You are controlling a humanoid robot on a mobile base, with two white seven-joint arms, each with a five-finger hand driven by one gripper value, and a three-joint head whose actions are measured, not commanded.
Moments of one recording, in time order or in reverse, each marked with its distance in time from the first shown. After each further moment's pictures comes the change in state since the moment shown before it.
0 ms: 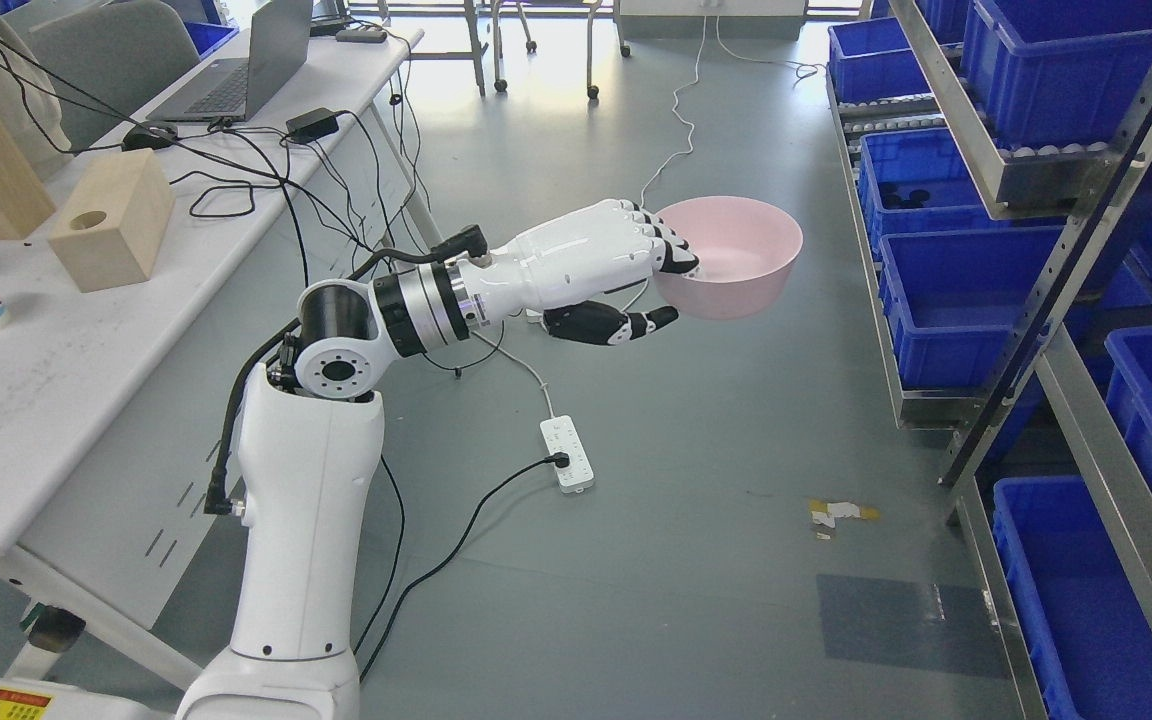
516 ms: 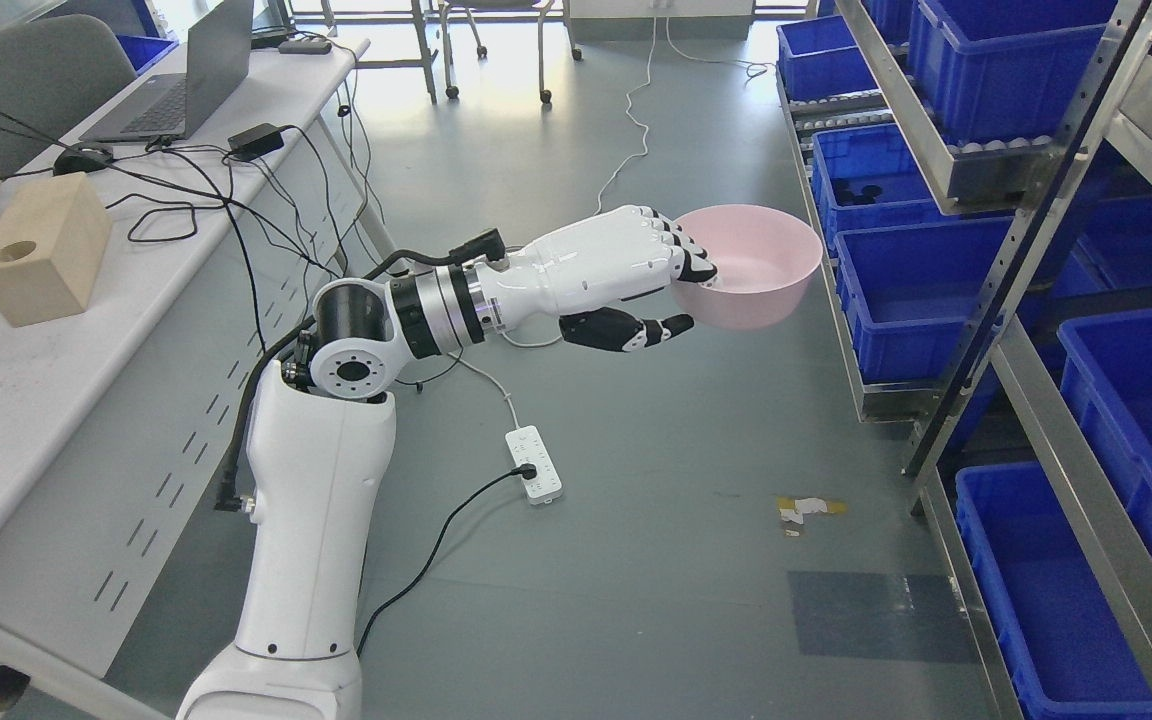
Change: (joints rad) left arm -0.003 0.000 -0.031 0.002 -0.003 0.000 0.007; right arm -0.001 0.000 0.000 0.000 0.000 0.000 0.000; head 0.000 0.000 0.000
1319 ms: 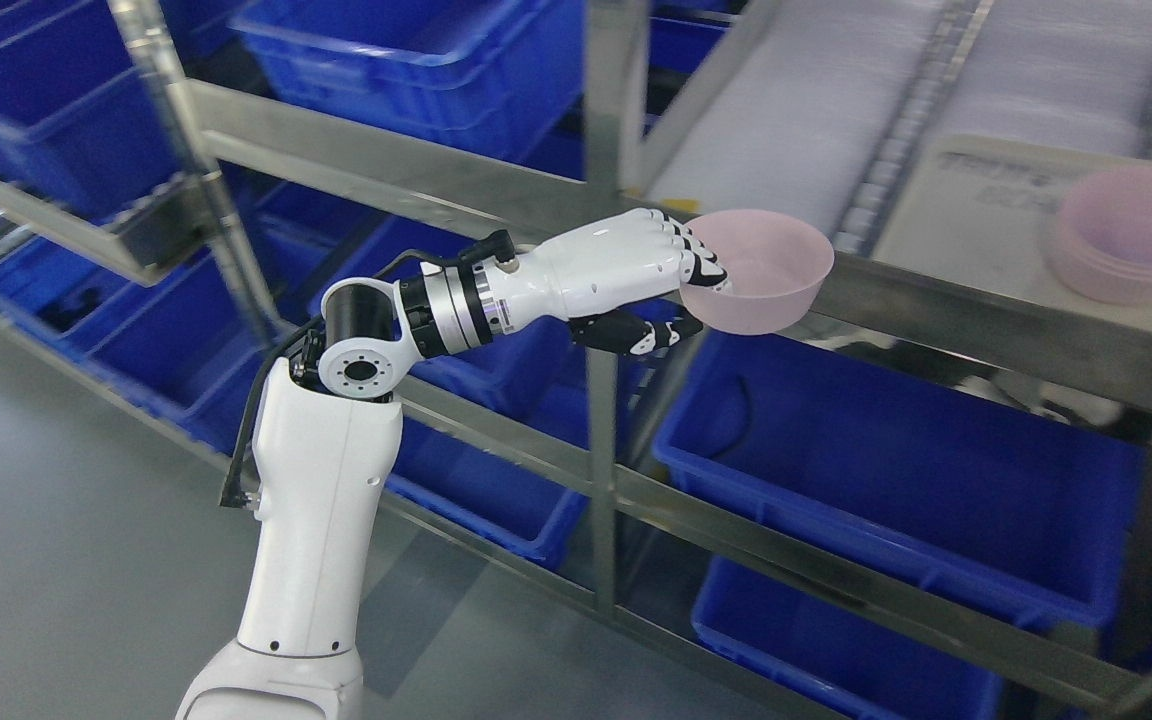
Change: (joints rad) left arm -0.029 0.000 0.002 0.002 0.003 0.000 0.032; right arm 0.001 0.000 0.000 0.000 0.000 0.000 -0.008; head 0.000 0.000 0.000
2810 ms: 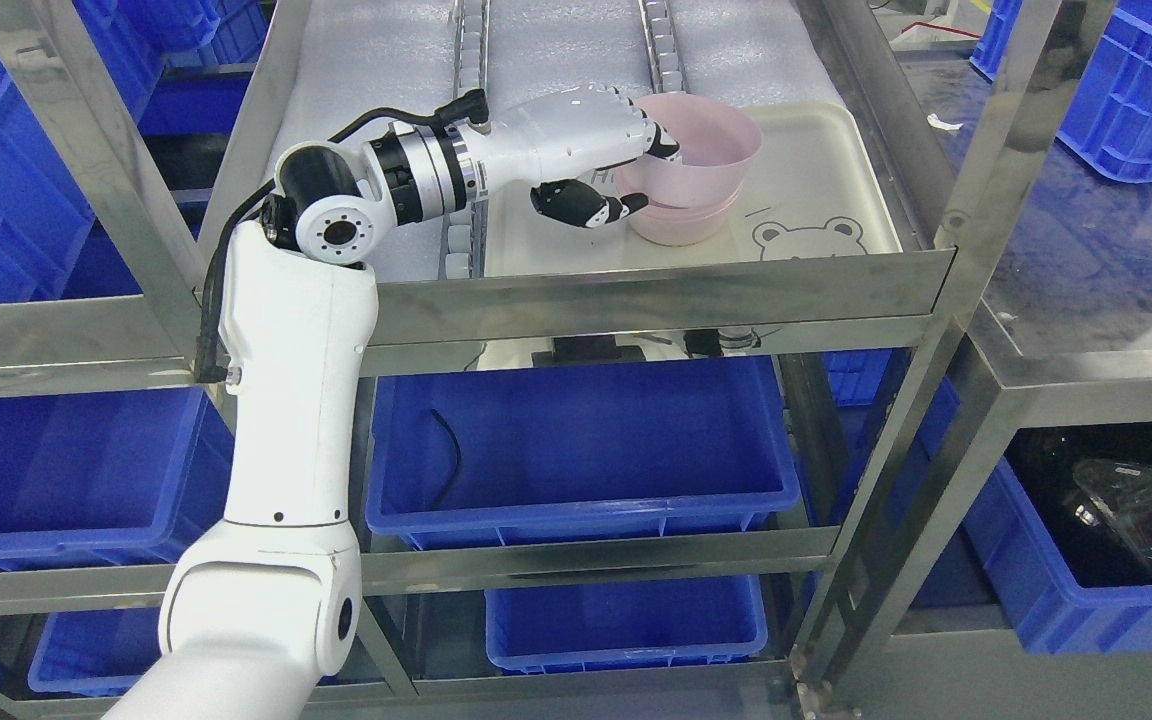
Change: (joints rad) left arm -0.263 0.000 0.059 0.242 -0.291 0.000 -0.017; right arm -0.001 0.000 0.000 0.000 0.000 0.000 0.011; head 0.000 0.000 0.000
